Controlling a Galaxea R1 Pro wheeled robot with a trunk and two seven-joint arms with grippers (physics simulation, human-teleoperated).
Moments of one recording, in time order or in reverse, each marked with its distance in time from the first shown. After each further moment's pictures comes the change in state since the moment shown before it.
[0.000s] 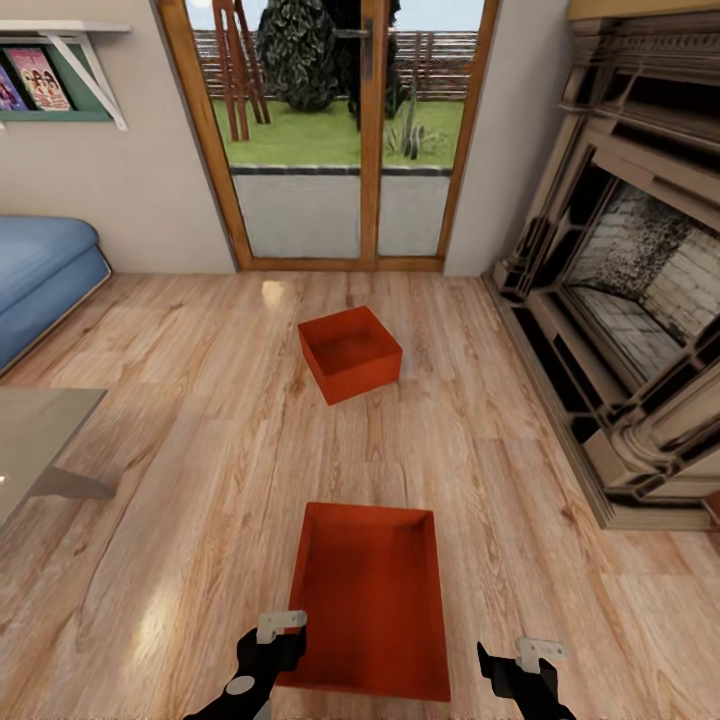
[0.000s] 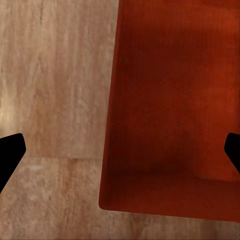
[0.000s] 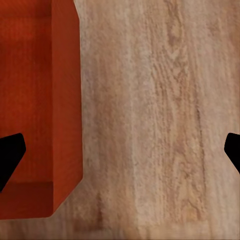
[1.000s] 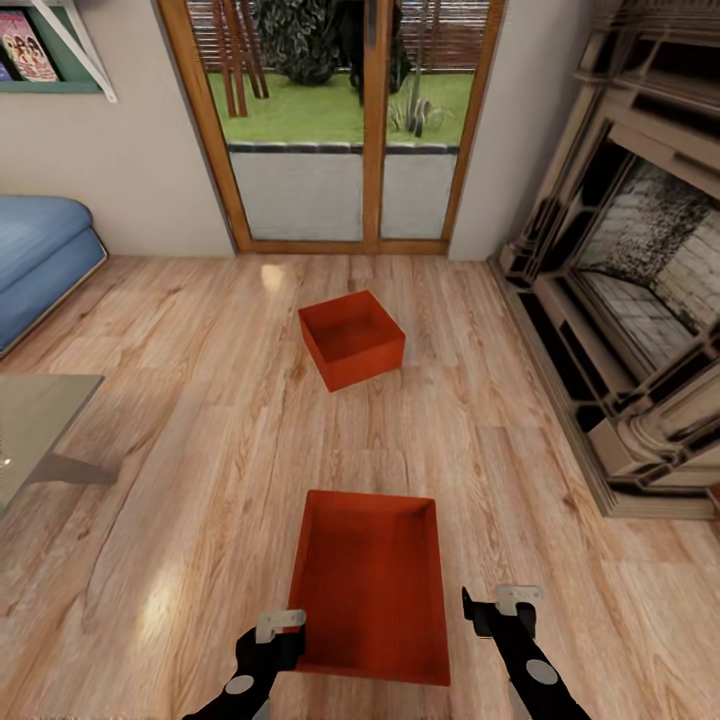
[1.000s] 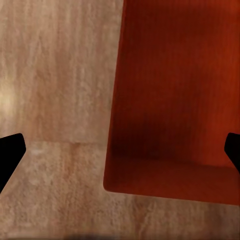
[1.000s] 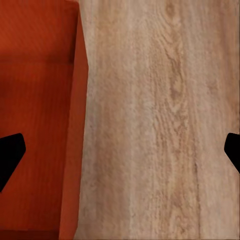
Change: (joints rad) left arm 0.000 0.002 0.002 -0.003 0.002 0.000 0.005; right arm -0.066 0.014 0.107 -0.110 0.034 0.015 -0.116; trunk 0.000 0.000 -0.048
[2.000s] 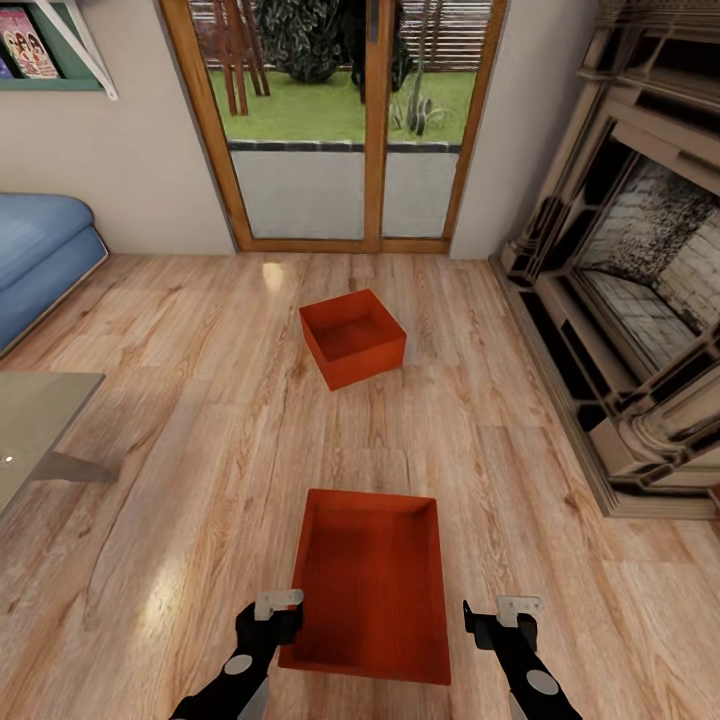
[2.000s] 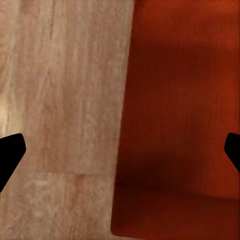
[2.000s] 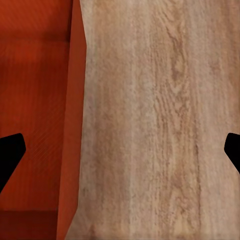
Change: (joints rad) left arm 0.000 0.009 -0.008 -0.092 -0.007 0.002 -0.003; right arm -0.004 0.002 0.003 0.061 -0.011 -0.005 -0.007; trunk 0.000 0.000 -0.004
